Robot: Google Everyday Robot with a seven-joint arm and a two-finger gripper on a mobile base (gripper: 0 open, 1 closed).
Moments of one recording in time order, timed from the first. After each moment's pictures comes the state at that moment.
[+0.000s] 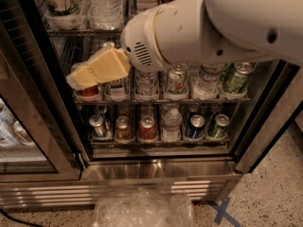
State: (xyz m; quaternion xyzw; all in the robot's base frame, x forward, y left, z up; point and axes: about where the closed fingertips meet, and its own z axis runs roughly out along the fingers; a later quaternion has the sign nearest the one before) arm 0.480 0.082 1.021 -0.45 0.72 0.23 0.47
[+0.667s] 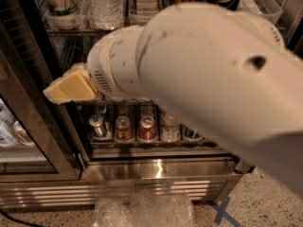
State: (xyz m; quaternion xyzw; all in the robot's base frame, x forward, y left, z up) arm 0.461 0.107 1.014 -0.40 0.74 0.14 0.52
